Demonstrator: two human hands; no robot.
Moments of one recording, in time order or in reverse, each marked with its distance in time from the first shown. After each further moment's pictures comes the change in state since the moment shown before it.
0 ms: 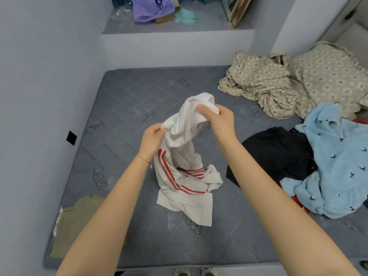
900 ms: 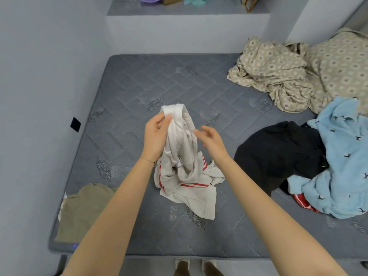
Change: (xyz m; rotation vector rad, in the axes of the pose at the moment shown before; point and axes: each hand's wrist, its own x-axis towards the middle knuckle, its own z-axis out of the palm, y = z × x) left_hand -0.016 0.006 0.008 -0.309 0.147 0.086; right_hand -0.013 0.093 0.018 -0.125 -0.219 0.315
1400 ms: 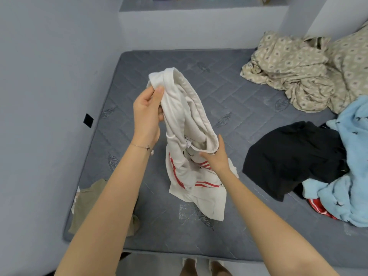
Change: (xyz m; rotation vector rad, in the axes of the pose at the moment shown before) left_hand 0.023 0.057 -0.025 -0.176 0.129 0.049; right_hand 0.026 0.067 0.025 -0.099 0.096 0.001
